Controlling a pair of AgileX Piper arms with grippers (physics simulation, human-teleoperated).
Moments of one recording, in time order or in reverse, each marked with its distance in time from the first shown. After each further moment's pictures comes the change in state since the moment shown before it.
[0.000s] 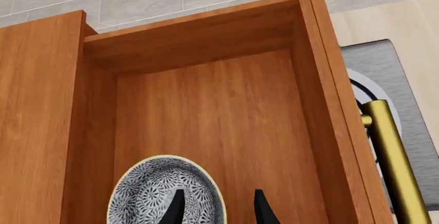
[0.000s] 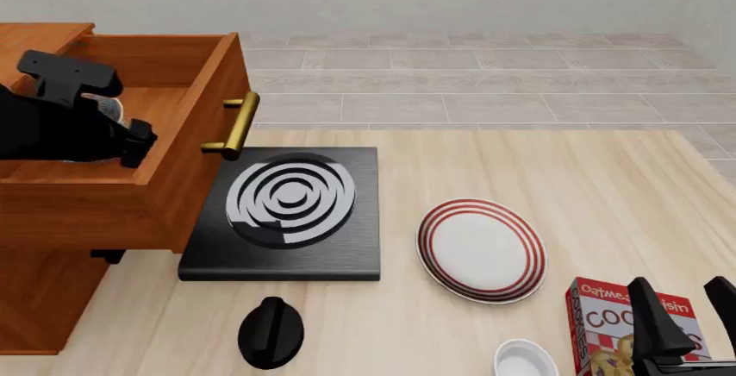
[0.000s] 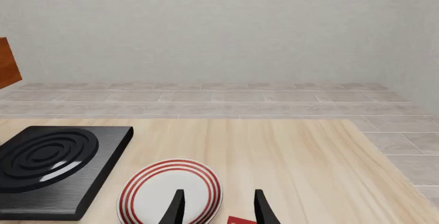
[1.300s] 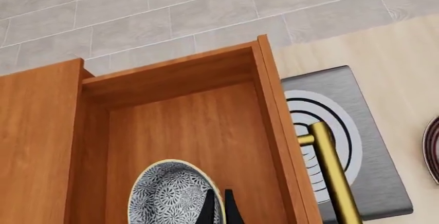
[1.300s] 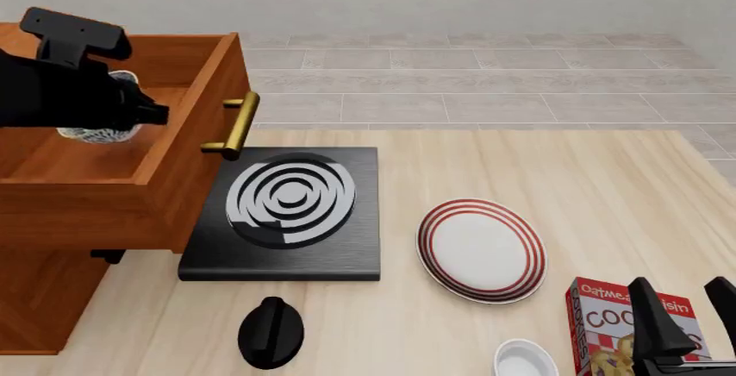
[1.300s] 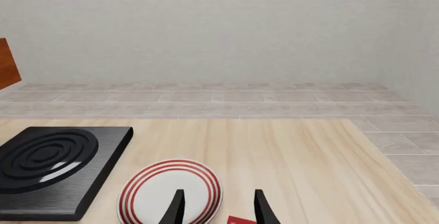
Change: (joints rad) left arm -0.093 -0.010 -0.123 0.054 -0.047; right arm -0.003 -0.003 0.001 0.001 0.003
